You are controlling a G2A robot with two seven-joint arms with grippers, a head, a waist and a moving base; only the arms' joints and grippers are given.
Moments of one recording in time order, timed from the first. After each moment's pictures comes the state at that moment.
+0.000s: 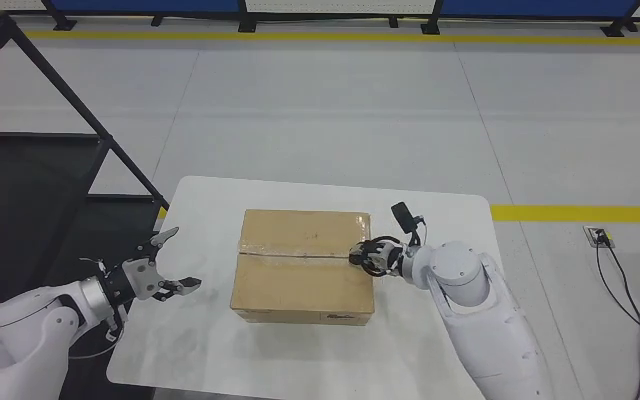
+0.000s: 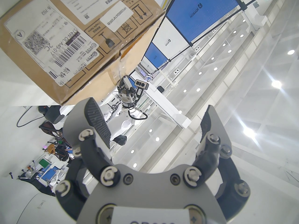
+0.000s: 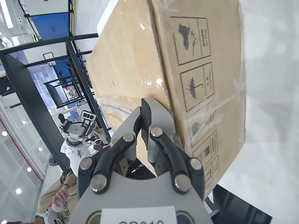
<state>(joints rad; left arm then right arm) 1.18 -0.84 -1.65 -1.53 -1.00 0.72 -0.74 -0.84 -1.39 1.29 -1.46 -0.26 0.53 0.91</state>
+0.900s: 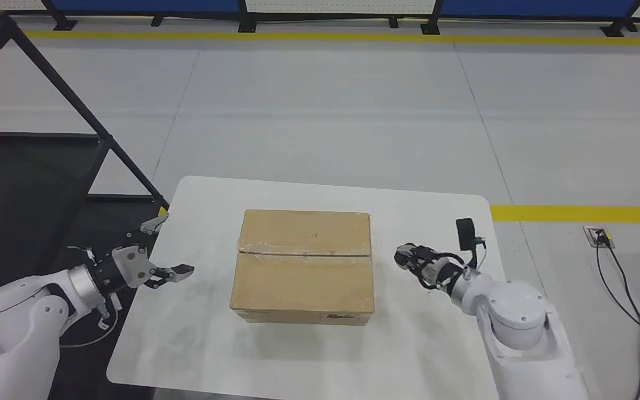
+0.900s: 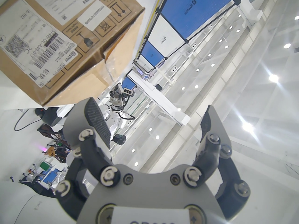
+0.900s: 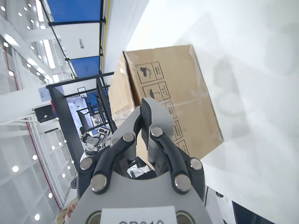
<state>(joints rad) 1.11 -0.83 -1.66 -1.49 -1.02 0.73 -0.75 -1.13 -1.34 1.55 -1.71 -0.11 0.43 0.71</state>
